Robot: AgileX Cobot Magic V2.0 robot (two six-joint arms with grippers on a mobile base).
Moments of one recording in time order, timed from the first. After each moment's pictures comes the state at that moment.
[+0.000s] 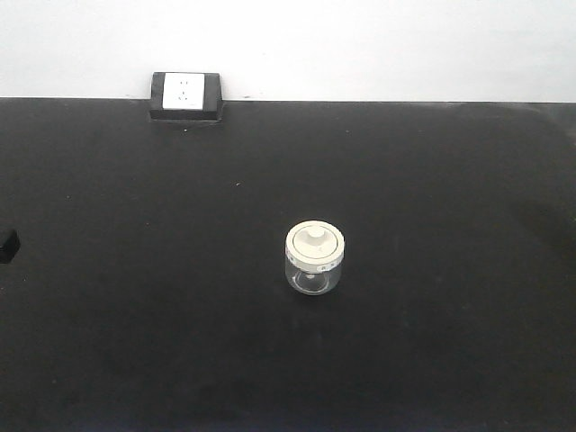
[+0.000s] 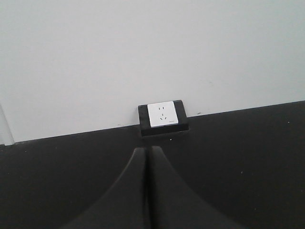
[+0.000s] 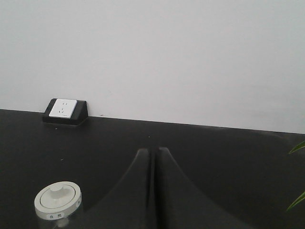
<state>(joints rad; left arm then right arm) -0.03 0.89 -0.44 0.06 -0.35 0.07 0.30 0.31 -0.49 -0.54 0.31 0.48</state>
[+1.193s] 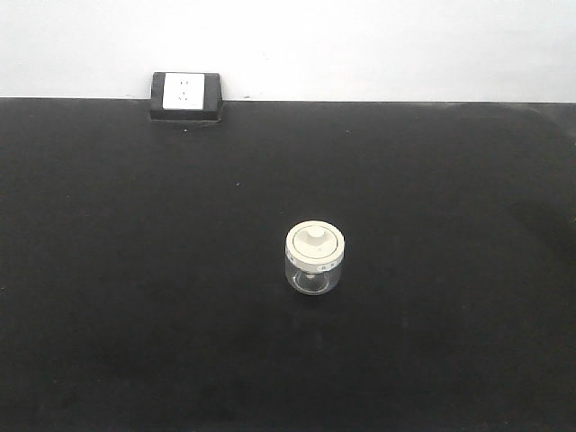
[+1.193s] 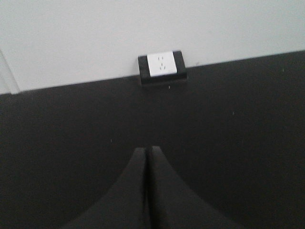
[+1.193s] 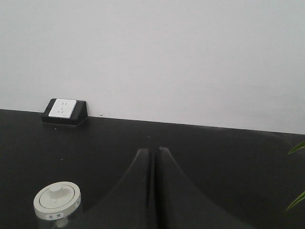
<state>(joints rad) -0.03 0.61 -0.44 0.06 0.14 0.07 0.30 0.31 -0.49 -0.54 0.31 0.48</state>
